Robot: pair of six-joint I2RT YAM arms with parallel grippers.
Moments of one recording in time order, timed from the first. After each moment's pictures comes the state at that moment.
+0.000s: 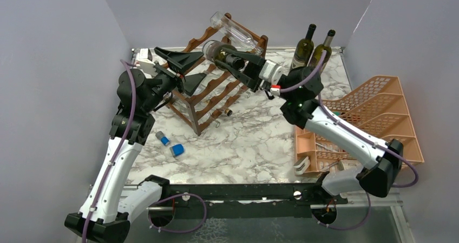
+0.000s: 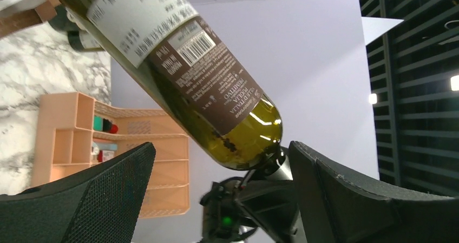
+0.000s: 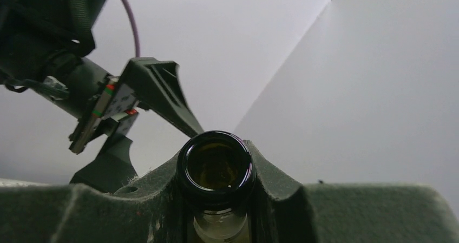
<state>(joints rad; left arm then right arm) -0.28 0.93 1.16 -0.16 0.36 -1.57 0.83 1.38 1.28 0.73 -0.52 -0.48</state>
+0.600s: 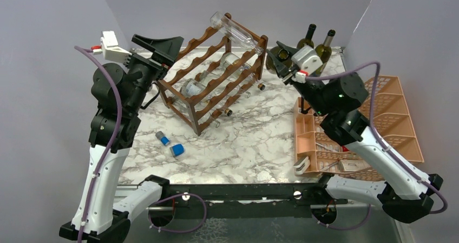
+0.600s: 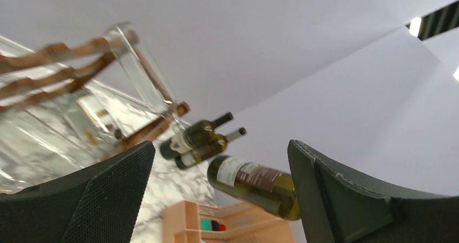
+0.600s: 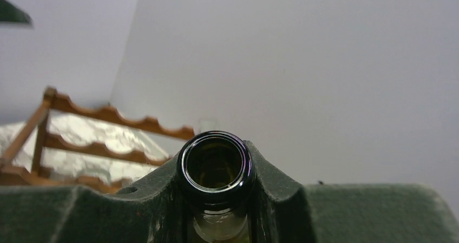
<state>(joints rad) -0.28 0.95 1.45 -0.37 0.03 -1.02 0.83 1.05 1.34 0.12 0.06 -0.59</state>
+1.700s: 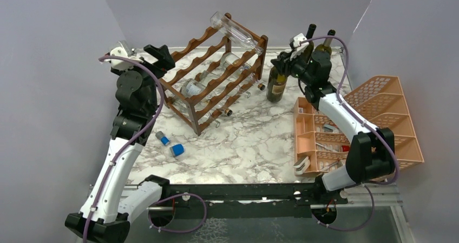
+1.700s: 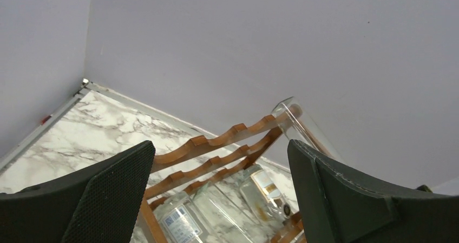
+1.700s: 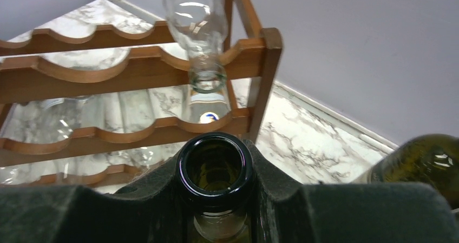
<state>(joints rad) -0.28 0.93 1.16 -0.08 -0.46 -0.44 0.24 1.48 1.09 0.33 -0.40 -0.12</state>
